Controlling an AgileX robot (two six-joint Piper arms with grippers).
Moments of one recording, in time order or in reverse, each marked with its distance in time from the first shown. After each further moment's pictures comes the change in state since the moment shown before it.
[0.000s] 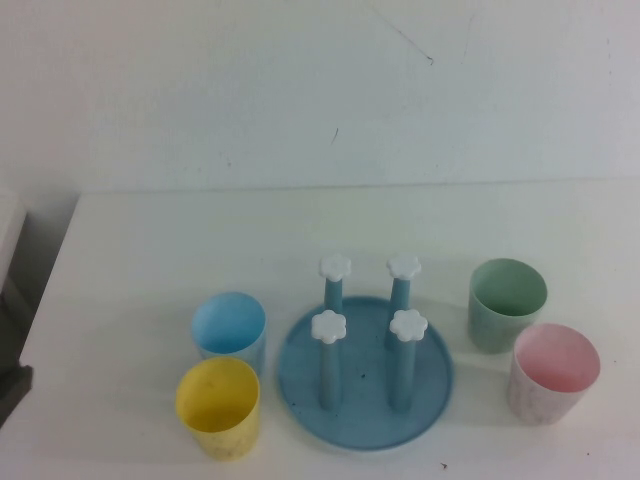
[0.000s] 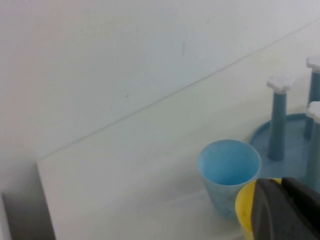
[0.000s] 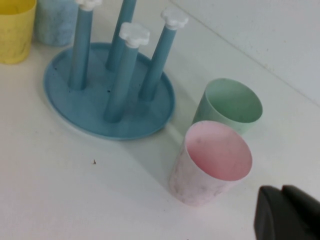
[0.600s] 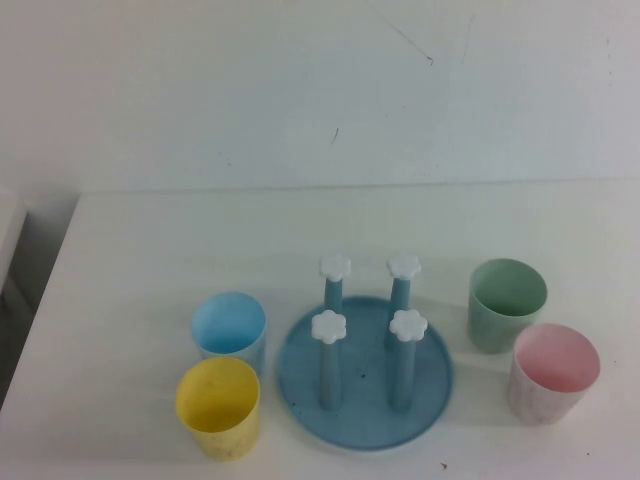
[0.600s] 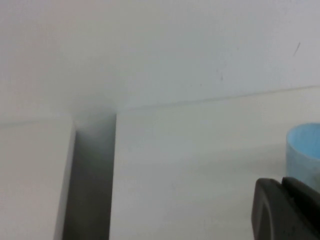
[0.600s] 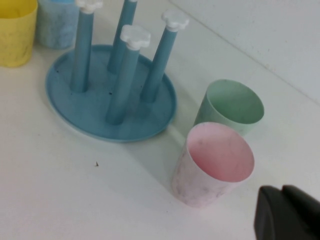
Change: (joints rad) right arm 0.000 0.000 0.000 0.007 0.000 0.007; left arm 0.550 -0.319 0.344 -0.409 -0.227 0.275
